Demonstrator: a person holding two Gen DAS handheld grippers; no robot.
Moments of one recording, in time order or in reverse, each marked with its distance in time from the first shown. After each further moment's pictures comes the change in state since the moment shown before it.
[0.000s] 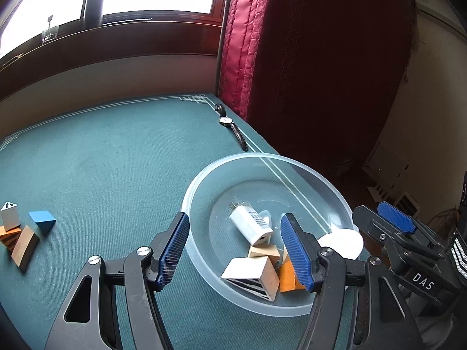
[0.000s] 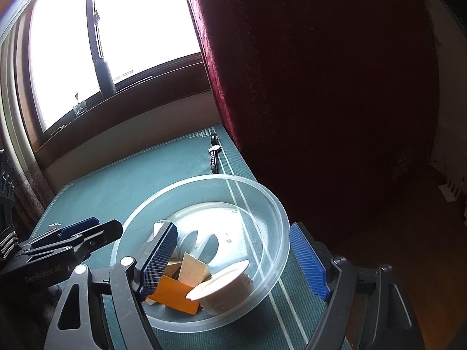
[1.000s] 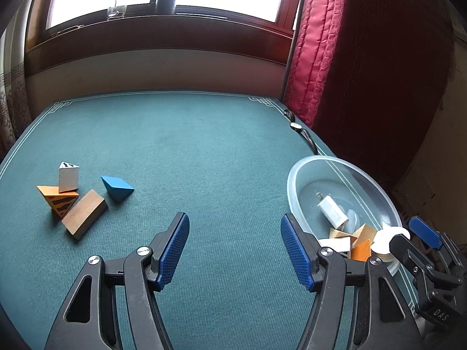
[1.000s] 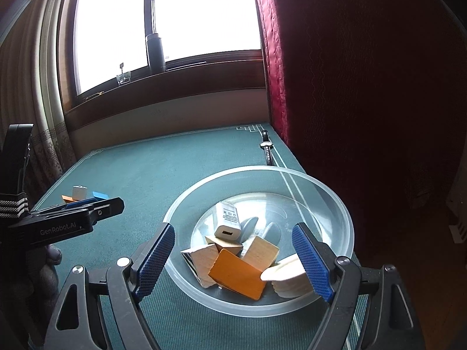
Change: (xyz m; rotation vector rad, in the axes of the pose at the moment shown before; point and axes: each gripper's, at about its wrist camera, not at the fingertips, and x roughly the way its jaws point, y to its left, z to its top) left arm -0.039 0.091 -0.030 -0.150 -0.039 0.166; right arm -0.011 0.068 -0.027 -0.203 -0.005 0.088
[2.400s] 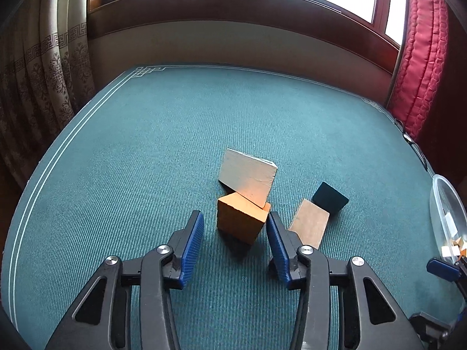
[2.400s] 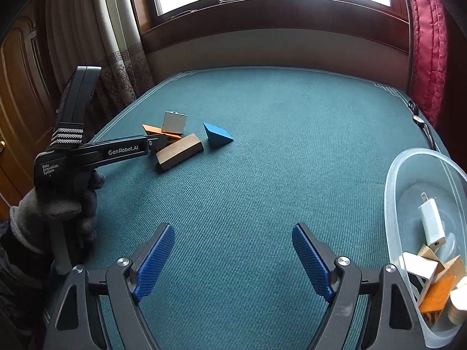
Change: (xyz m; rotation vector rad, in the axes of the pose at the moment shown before) left arm 0.014 0.185 0.005 -0.116 0.084 0.238; right arm 0.091 0.159 -0.010 -0.196 0.332 0.360
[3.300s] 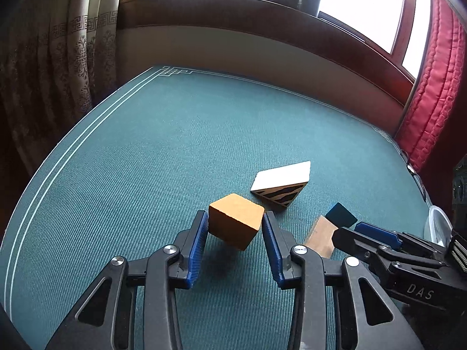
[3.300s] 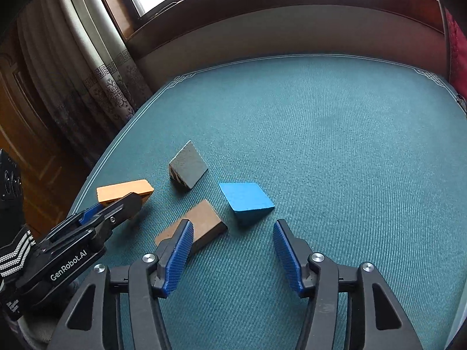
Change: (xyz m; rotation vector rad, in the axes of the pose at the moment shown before) left arm -0.022 0.032 -0.003 -0.144 -0.064 0.017; right arm 0.089 0.018 0.073 0.124 0.050 0.109
